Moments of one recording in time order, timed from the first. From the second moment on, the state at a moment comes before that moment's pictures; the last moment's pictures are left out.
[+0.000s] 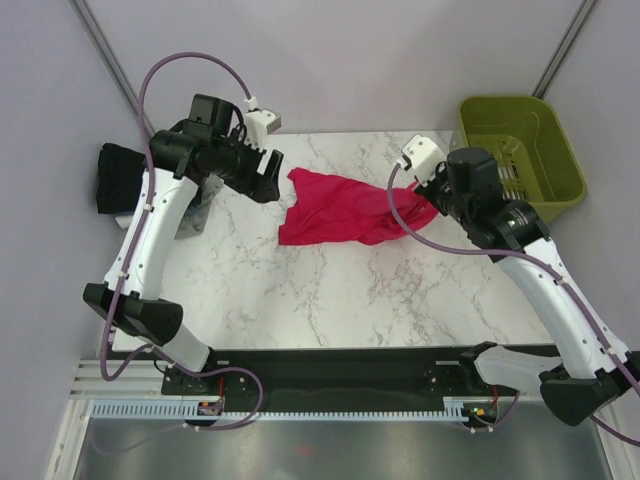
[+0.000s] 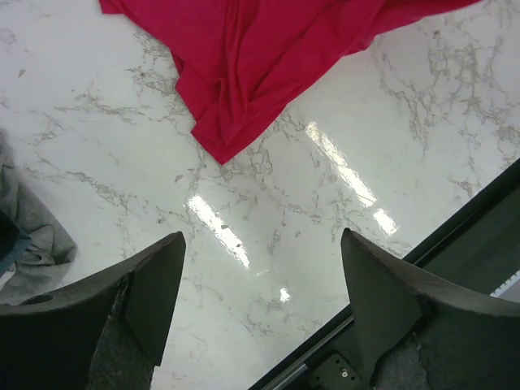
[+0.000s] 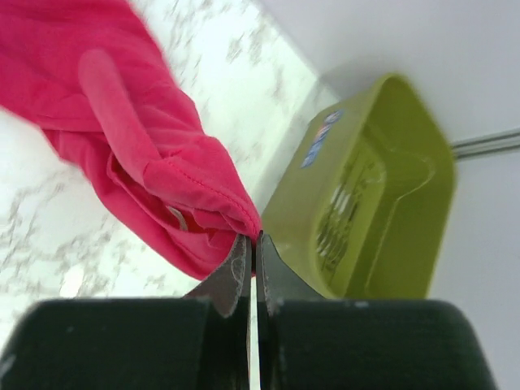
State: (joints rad) left arm -0.32 1.60 1.98 -1.24 0.32 0.23; right arm 0.47 1.17 1.45 -0.73 0.24 -0.55
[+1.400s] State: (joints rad) left arm -0.43 2.12 1.64 -0.81 0.11 0.51; right arm 0.42 1.34 1.30 -0.74 0.15 -0.46
